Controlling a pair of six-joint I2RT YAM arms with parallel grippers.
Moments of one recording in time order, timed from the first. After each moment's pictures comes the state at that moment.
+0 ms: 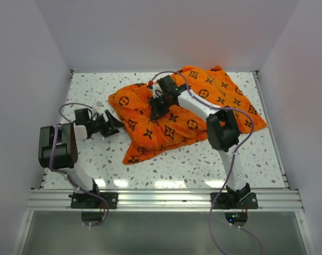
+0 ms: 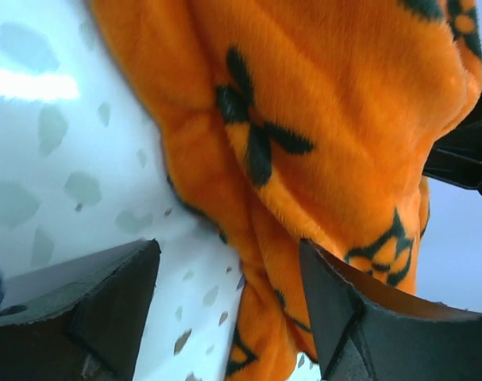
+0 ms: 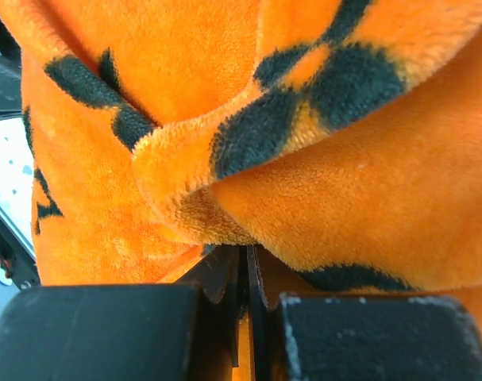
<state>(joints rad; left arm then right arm) 0.19 1.69 0.69 0.14 0.83 -0.45 0.59 2.24 1.90 -0.66 -0.44 0.18</state>
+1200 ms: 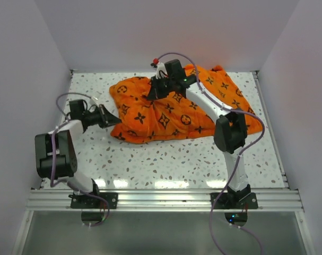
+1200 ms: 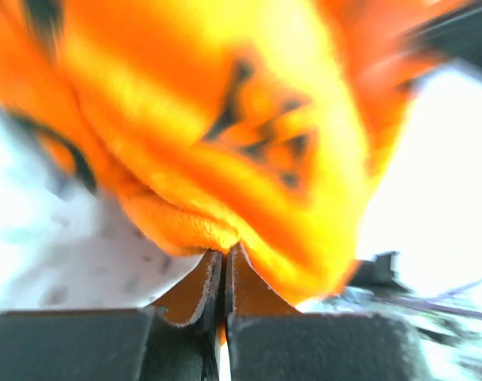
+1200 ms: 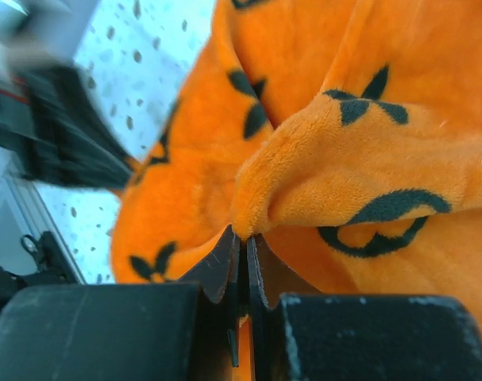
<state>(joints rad) 0.16 1.65 0.74 0.12 1.05 -0.50 0.55 2.15 2.03 -0.54 -0.49 0.27</state>
